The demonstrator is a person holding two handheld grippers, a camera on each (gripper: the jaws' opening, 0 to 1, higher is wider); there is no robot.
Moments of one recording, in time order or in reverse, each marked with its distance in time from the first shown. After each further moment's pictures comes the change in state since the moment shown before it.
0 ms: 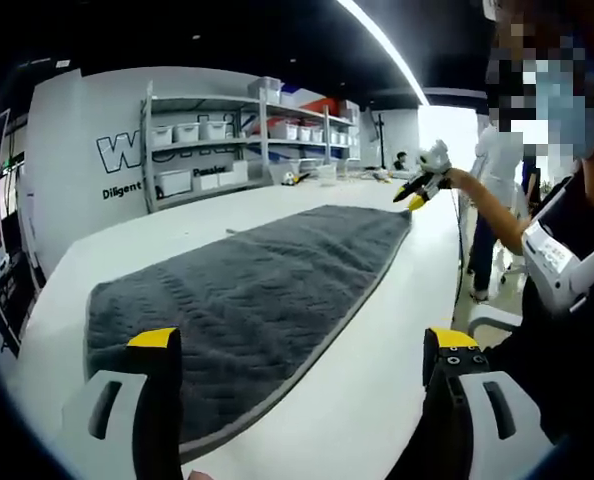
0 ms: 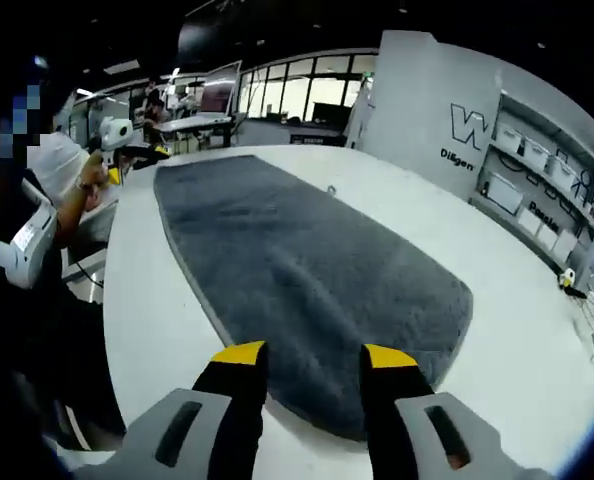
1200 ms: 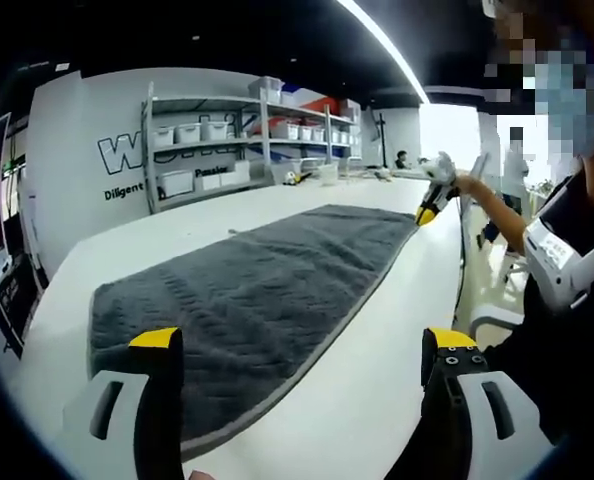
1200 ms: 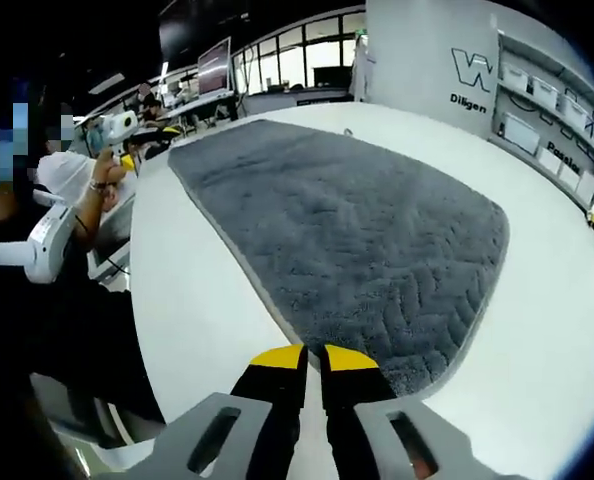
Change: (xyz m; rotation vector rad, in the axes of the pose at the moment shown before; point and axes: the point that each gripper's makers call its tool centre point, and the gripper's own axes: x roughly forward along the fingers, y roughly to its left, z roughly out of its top) left arm -0.006 0.004 0.000 0.002 -0.002 0.018; right arm -0.006 0.028 -0.055 0.158 0.115 0.126
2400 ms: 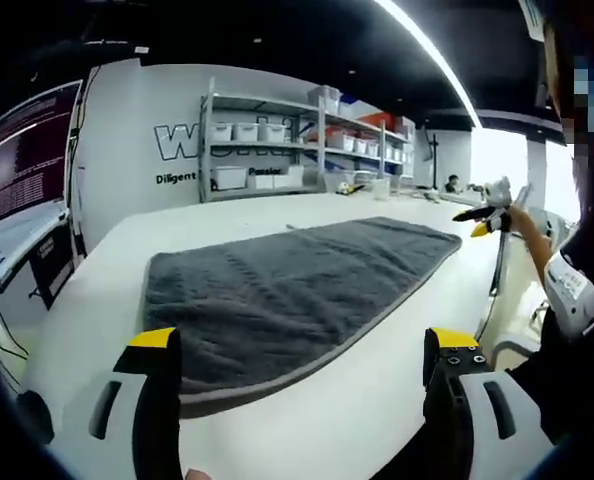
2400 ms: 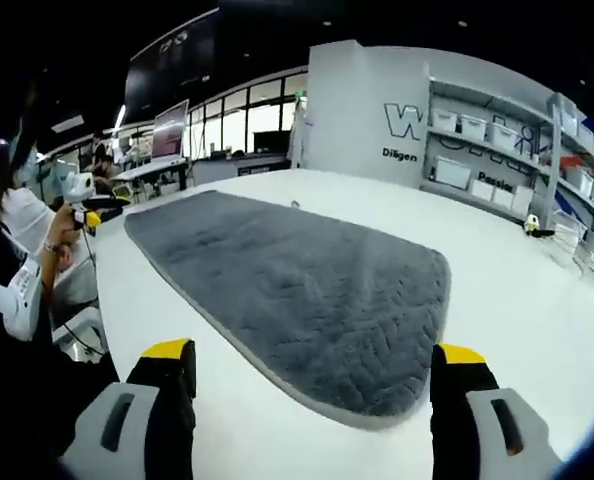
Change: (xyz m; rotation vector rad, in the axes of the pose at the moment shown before) left arm -0.040 0.039 -0.019 -0.139 -0.042 0.198; right arm -0.020 -0.001 0.046 0.089 -0.326 -0.299
